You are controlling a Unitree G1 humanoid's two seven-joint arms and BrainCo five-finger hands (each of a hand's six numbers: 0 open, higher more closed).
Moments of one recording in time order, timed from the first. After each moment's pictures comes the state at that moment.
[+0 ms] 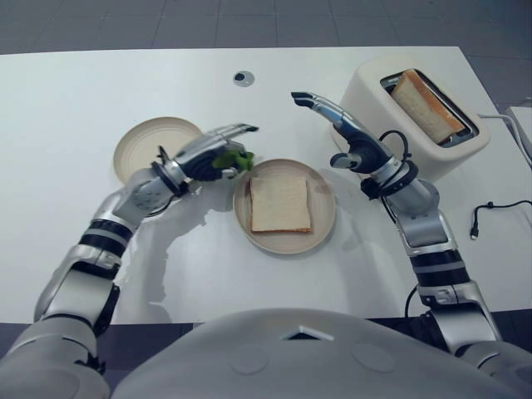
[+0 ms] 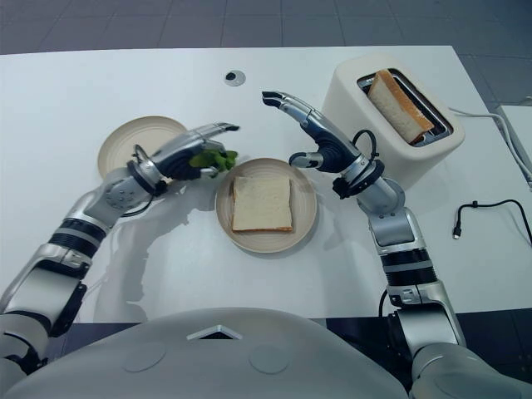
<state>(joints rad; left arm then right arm) -0.36 0.51 -0.40 0.50 0.45 -0.87 -0.12 -0.15 -0.44 0.11 -0.02 -0.15 -0.58 0.35</state>
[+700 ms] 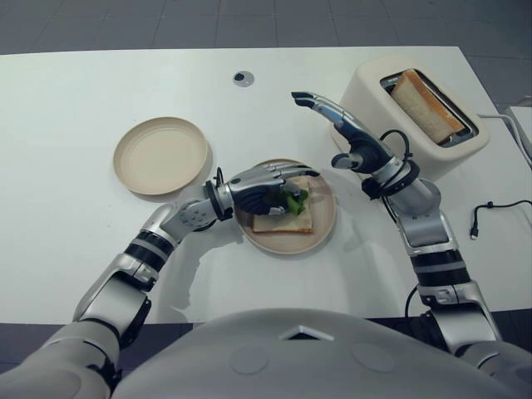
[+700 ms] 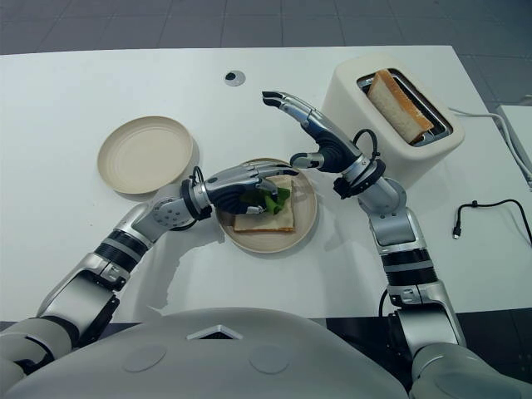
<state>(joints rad) -0.31 0.38 -0.49 0.39 0.49 -0.86 -0.23 -0.15 -0.43 0.11 -0.02 -0.15 -0.58 0.36</state>
